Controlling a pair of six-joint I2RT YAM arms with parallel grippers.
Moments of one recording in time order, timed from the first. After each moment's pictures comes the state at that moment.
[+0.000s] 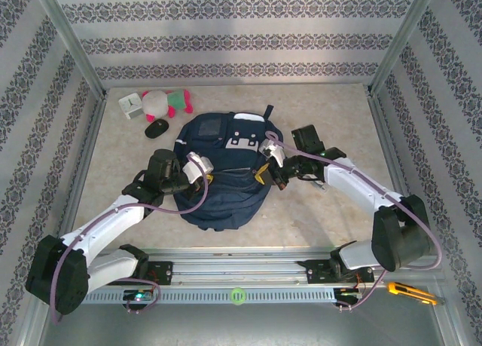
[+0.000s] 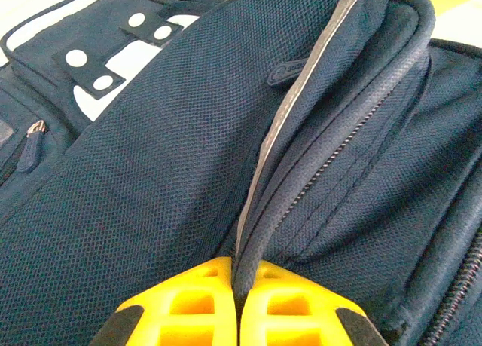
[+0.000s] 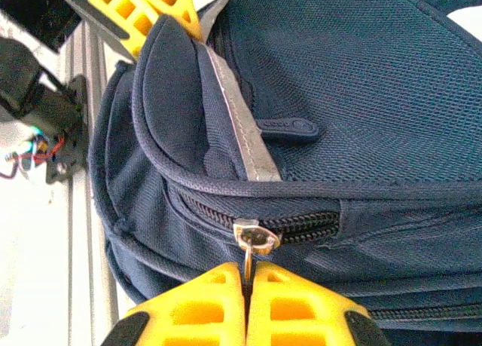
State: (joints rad) left arm -0.40 1.10 0.60 -0.10 0.44 0.37; right arm 0.40 1.39 0.93 -0.49 -0.87 -0.30
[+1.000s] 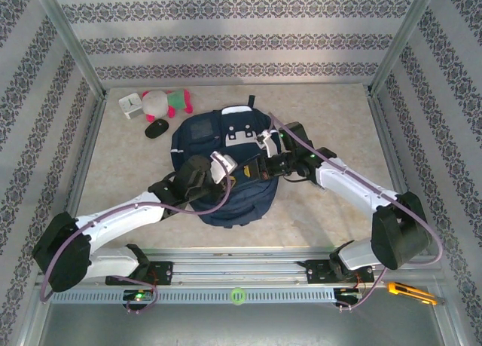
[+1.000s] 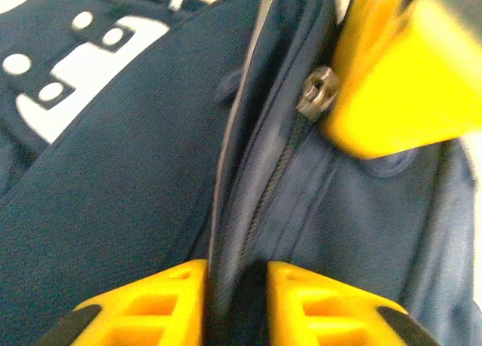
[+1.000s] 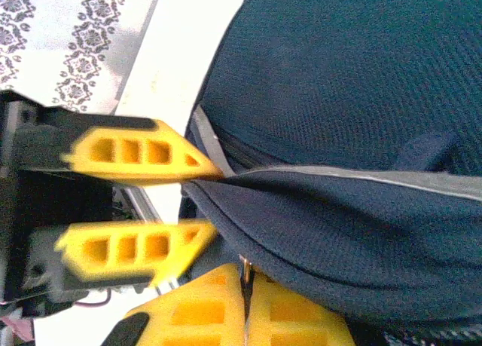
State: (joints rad) left arm -0.75 1.24 0.72 -0.03 0.02 0.04; right arm 0.48 1.43 0.97 -0.38 -0.75 0.39
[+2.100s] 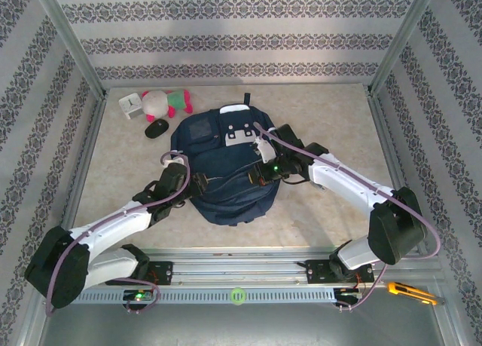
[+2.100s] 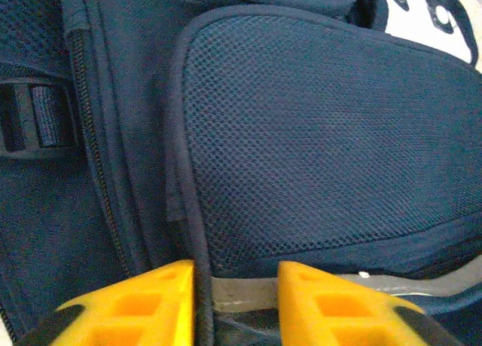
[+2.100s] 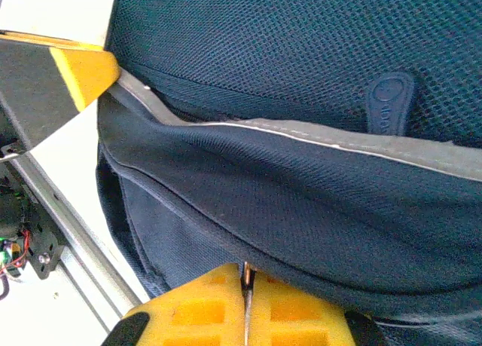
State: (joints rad) left arm -0.54 1.14 0.48 -0.03 -0.05 -0.86; right arm 0.58 1.47 1.08 -0.63 -0.47 0.27
